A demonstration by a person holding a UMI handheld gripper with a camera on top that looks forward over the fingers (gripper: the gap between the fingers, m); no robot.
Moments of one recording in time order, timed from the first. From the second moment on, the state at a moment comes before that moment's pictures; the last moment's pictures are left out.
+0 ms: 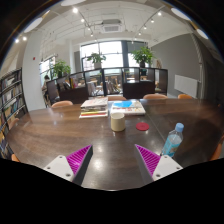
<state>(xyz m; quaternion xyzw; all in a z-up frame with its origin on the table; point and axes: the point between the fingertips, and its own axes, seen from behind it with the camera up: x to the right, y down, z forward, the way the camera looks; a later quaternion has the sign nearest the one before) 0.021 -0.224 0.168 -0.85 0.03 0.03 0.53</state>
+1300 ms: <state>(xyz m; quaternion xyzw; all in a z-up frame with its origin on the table) 0.277 -0.116 0.056 -0.81 0.05 -0.07 0.58</state>
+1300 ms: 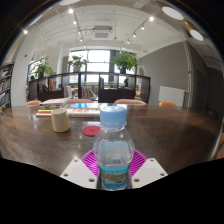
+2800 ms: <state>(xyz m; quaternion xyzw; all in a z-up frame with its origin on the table) 0.168 0.155 0.192 -0.64 -0.43 -0.49 0.41</state>
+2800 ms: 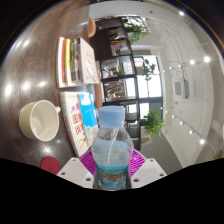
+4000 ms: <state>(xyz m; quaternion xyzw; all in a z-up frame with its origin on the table) 0.222 0.115 0.030 -0.84 0.07 0.00 0.53</state>
